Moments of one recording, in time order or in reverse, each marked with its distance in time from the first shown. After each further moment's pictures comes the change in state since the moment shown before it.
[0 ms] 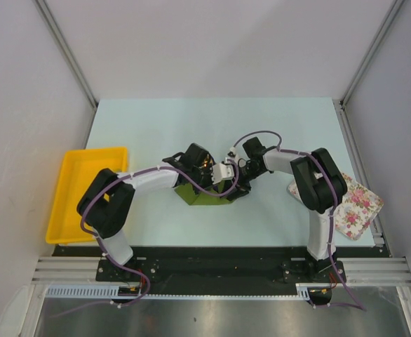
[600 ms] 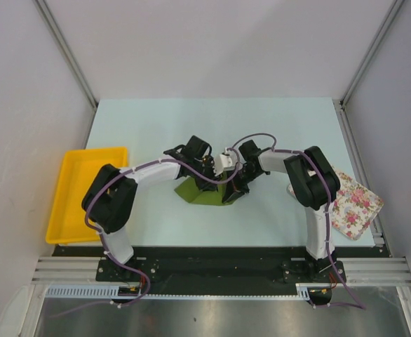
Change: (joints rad) left arm 0.021 0.056 0.105 -0.074 0.098 -0.088; right arm 0.024 0.076 0.030 -0.013 0.042 -0.031
